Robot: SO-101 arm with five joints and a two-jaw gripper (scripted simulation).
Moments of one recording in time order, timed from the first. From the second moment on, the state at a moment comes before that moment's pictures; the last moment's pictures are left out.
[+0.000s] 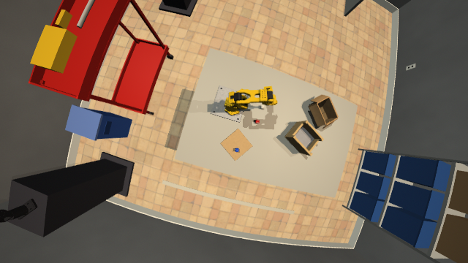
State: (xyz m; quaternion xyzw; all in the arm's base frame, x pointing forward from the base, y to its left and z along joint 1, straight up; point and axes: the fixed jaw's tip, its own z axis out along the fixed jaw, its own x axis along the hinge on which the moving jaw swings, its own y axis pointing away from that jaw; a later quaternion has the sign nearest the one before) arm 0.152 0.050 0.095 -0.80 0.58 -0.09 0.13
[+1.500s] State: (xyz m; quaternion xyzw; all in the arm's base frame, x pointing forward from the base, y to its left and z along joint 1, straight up) arm 0.157 0.056 0.119 -0.65 0.73 -0.08 0.19
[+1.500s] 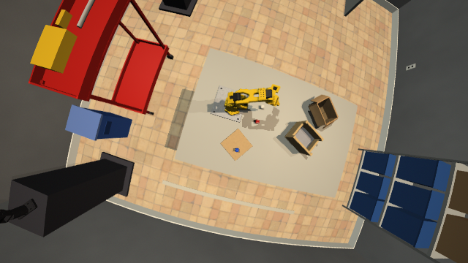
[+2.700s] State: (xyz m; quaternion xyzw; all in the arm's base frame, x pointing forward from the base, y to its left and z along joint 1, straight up) arm 0.168 0.075 0.109 -0.21 0.97 0.01 0.09
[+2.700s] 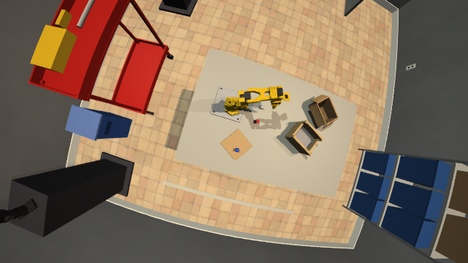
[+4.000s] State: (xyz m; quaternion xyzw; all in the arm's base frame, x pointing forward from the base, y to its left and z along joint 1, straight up) arm 0.157 0.072 0.057 -0.16 0.98 -0.02 -0.09
